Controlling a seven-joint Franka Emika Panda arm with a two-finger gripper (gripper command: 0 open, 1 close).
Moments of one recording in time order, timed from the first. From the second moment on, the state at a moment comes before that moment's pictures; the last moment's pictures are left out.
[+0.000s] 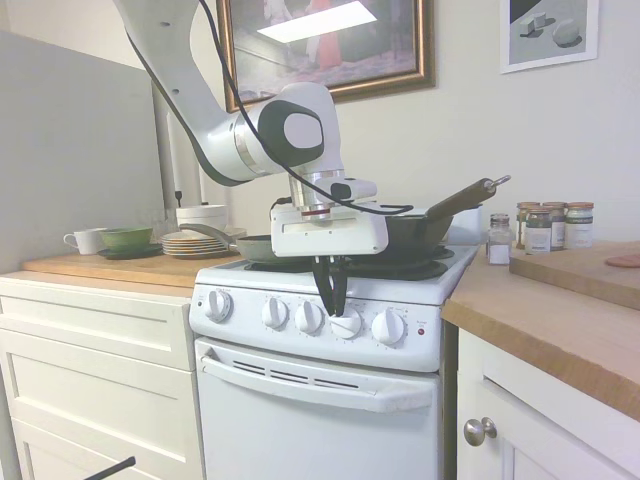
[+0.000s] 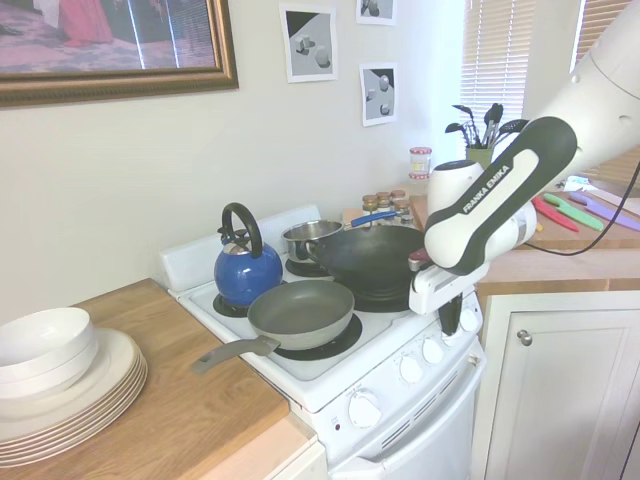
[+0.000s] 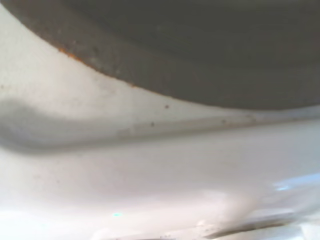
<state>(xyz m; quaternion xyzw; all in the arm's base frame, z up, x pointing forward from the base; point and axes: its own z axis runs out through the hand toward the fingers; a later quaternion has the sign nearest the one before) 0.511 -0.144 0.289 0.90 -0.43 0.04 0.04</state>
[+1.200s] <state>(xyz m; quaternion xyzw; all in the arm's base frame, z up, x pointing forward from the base) 0.506 -0.121 0.257 0.89 -0.44 0.06 0.08</state>
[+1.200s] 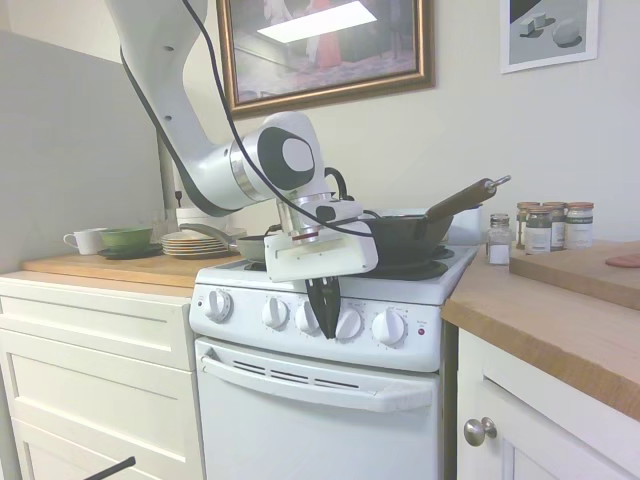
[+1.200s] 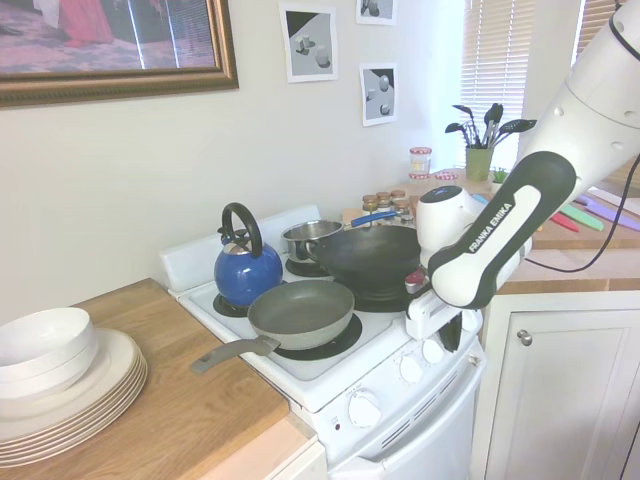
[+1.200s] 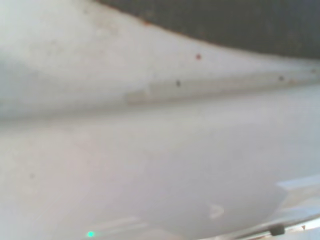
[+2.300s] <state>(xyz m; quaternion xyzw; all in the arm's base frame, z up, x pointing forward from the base) 0.433 -0.088 0.322 0.90 -0.42 0.08 0.02</state>
